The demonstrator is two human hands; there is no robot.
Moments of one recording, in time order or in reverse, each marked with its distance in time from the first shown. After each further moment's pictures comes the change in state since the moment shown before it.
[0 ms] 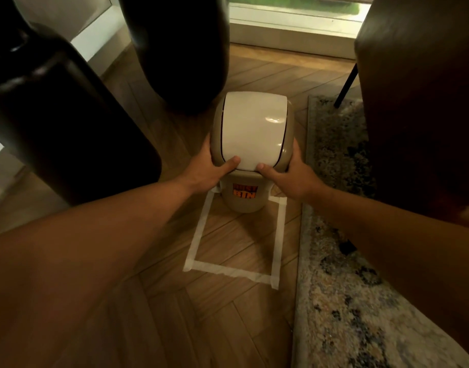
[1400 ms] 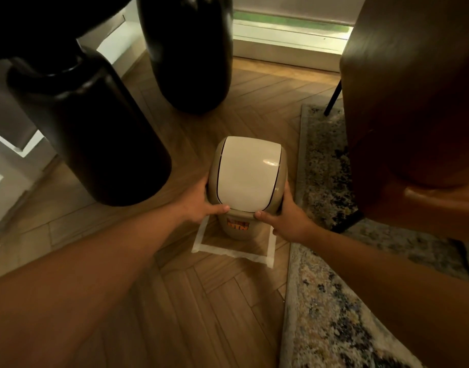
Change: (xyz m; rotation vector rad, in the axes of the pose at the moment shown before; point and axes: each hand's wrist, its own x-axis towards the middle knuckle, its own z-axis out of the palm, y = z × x) left_hand -0.124 0.008 -0.014 0.145 -0.128 -0.114; right_hand -0.148 -0.025 0.014 0.015 -0.164 0.156
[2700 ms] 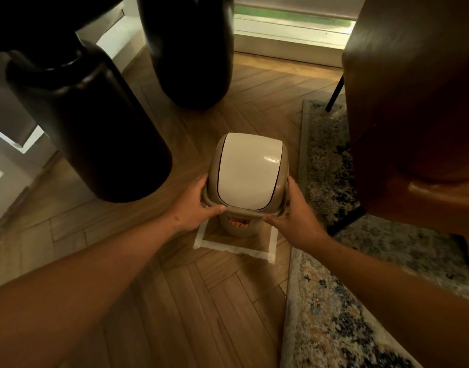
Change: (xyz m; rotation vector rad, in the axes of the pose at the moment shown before) left_hand -0.026 -0.013 0.003 -0.035 0.087 0.130; right_hand -0.025 -0.004 0.000 -0.116 0.145 -0.262
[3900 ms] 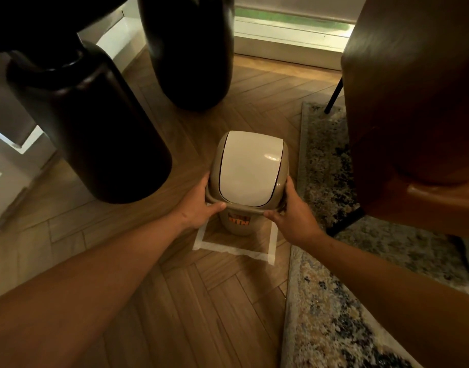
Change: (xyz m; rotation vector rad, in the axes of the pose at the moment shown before) left_hand 0.017 -0.011 0.011 -0.057 0.020 -0.043; right_hand 0.014 0.013 0.009 -0.017 0.018 0.029
